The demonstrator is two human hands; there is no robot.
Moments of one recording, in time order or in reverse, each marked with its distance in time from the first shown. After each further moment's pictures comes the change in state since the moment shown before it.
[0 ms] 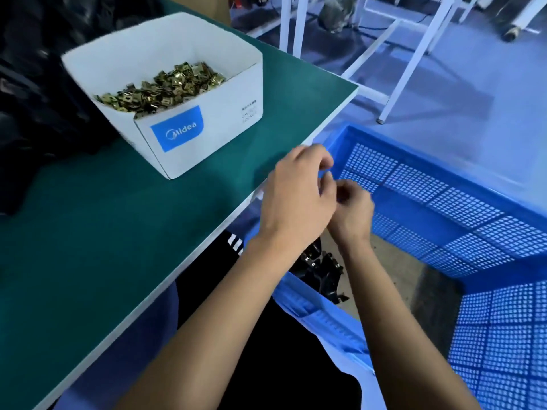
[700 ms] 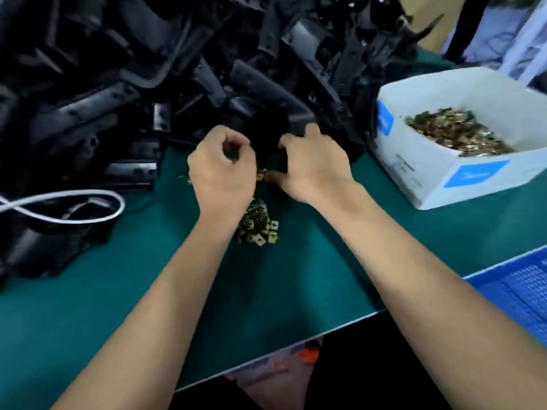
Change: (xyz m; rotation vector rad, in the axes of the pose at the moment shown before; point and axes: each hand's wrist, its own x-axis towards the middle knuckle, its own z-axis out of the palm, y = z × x) left_hand -0.092 -0.145 -0.321 0.306 0.819 -0.488; right_hand -0.172 -0.300 0.204 -0.578 -0.656 -1.031
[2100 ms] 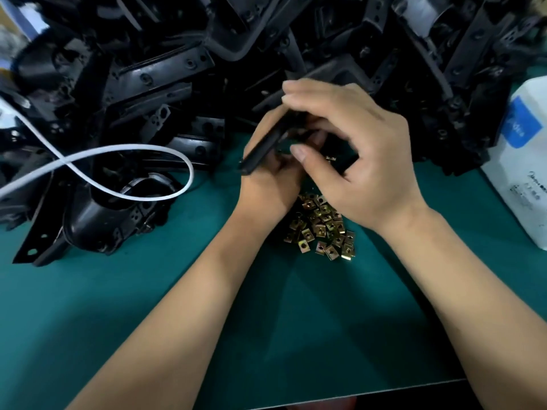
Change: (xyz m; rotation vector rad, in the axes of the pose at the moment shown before) left_hand 0.011 -0.060 -0.012 -0.451 -0.191 -0.071; right_hand 0.005 -0.045 0.015 0.678 0.484 -0.748
